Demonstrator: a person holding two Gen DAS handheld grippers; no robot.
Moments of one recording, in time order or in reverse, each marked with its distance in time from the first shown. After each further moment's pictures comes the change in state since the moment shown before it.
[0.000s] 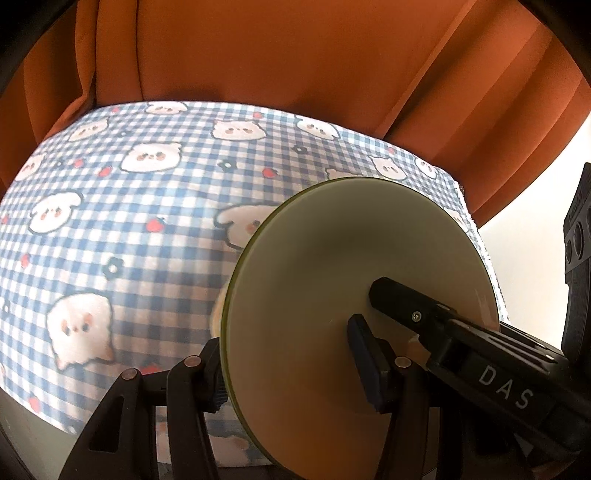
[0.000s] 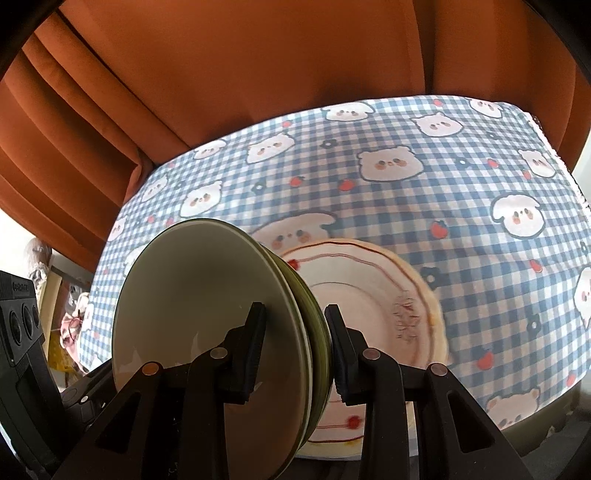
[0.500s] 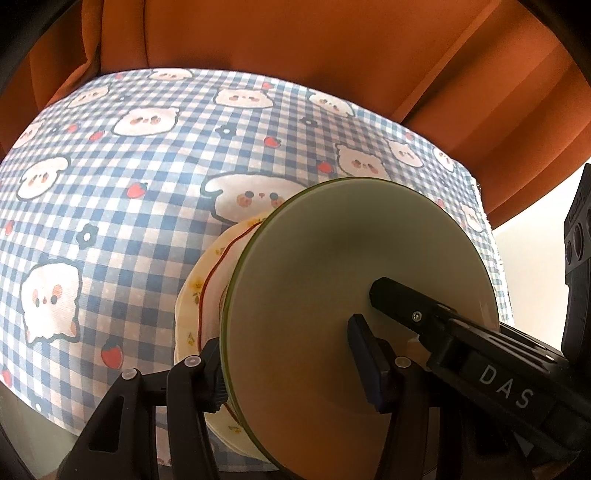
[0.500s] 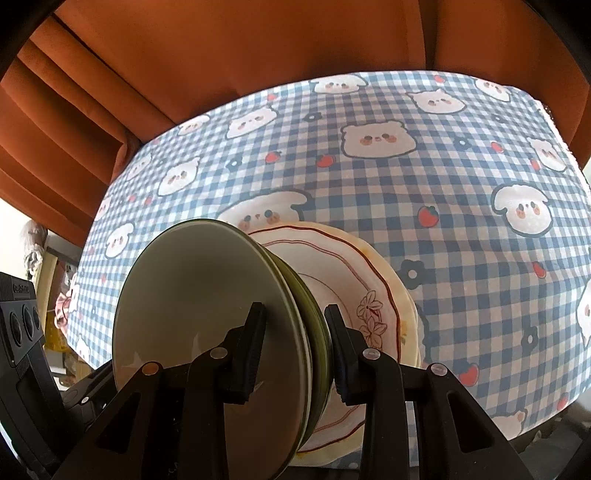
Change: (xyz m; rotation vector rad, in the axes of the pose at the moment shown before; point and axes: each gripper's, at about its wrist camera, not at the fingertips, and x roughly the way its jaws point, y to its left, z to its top) left arm 0.037 -0.007 0.001 -0.076 0.065 0.027; right arm 0.032 -0.036 0.007 -0.028 0.106 0.003
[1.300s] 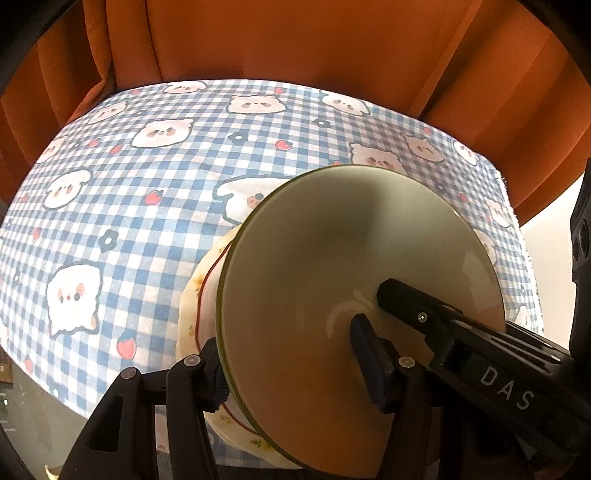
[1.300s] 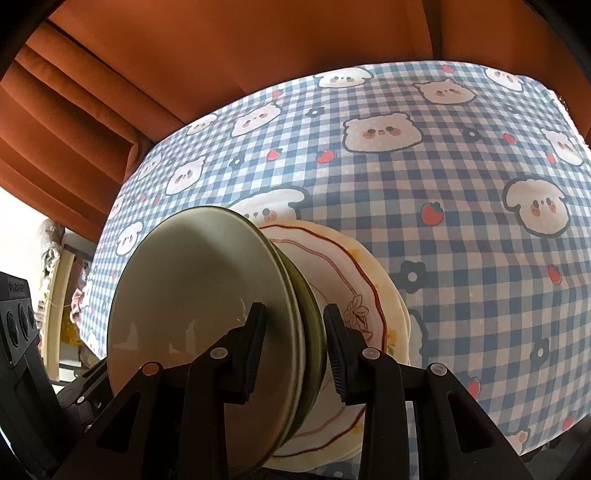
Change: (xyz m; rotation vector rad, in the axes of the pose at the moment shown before) left arm 0.000 -0.024 -0.007 0.023 -0.021 0.159; right arm 0.005 -0.024 -0.001 -0.001 0.009 0.097
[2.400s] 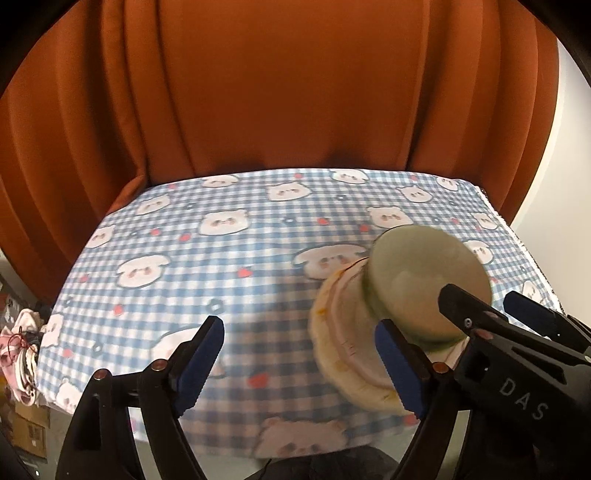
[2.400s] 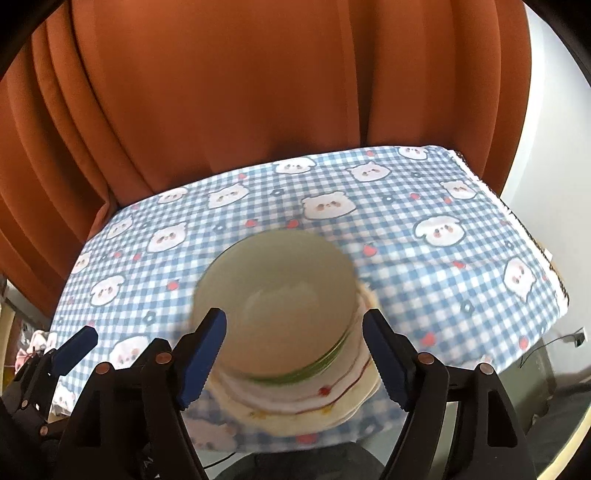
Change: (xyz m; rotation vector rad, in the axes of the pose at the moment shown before) left arm -0.103 0.093 -0.029 0.216 -0.313 0.043; right arm -0.076 0.114 -0.077 0.075 -0.374 -0.350
